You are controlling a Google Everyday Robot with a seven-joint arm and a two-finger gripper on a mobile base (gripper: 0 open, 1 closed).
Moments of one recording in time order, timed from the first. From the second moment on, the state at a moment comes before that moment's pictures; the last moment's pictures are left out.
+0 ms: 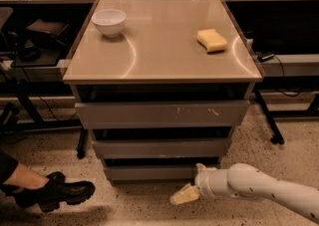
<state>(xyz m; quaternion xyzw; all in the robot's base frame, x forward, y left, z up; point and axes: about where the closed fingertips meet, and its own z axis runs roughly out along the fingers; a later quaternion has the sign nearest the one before) 0.472 -0.102 0.428 -0.36 0.85 0.25 0.30</state>
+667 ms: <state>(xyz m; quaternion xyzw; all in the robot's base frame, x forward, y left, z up) 0.462 -0.061 0.369 -0.36 0.85 0.25 0.28</state>
